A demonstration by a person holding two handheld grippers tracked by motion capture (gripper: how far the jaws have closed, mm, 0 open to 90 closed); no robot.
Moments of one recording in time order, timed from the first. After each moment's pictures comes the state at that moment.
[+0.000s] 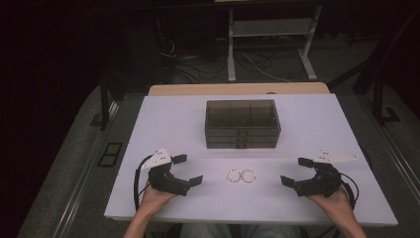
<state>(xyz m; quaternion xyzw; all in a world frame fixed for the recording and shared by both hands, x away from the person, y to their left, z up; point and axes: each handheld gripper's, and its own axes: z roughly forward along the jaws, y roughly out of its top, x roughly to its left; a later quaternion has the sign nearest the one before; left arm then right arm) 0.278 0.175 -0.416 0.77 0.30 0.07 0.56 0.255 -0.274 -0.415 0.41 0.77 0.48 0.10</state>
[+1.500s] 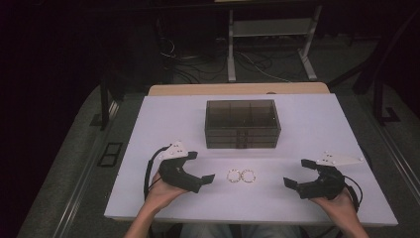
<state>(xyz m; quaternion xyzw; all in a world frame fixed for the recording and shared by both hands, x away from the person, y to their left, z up) 0.283 0.138 -0.384 0.82 0.28 0.06 0.50 0.250 -0.280 -0.417 0.41 0.77 0.48 0.11</state>
